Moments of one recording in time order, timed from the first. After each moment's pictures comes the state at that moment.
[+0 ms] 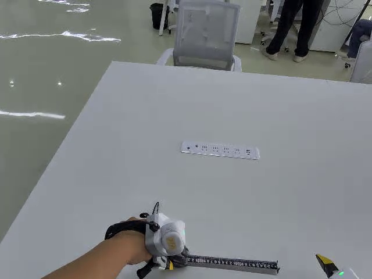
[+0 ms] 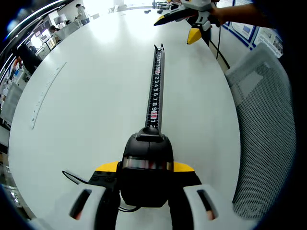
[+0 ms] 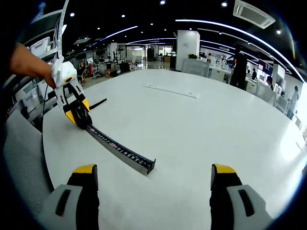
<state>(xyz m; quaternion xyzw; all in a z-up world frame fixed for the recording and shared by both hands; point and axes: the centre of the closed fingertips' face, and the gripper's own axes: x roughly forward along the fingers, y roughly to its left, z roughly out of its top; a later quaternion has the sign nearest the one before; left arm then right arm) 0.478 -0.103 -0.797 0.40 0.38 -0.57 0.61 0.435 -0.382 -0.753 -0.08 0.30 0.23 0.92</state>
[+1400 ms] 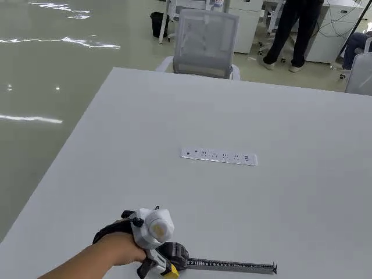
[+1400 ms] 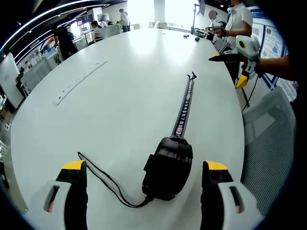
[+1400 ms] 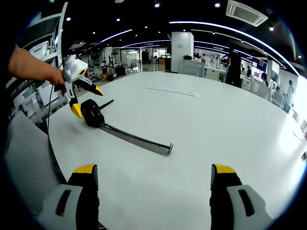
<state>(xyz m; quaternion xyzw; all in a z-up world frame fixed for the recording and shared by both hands) 0.508 -0.084 -0.770 0.26 0.37 -0.48 0.75 0.388 -0.365 -0.746 -0.06 0.29 0.21 0.93</state>
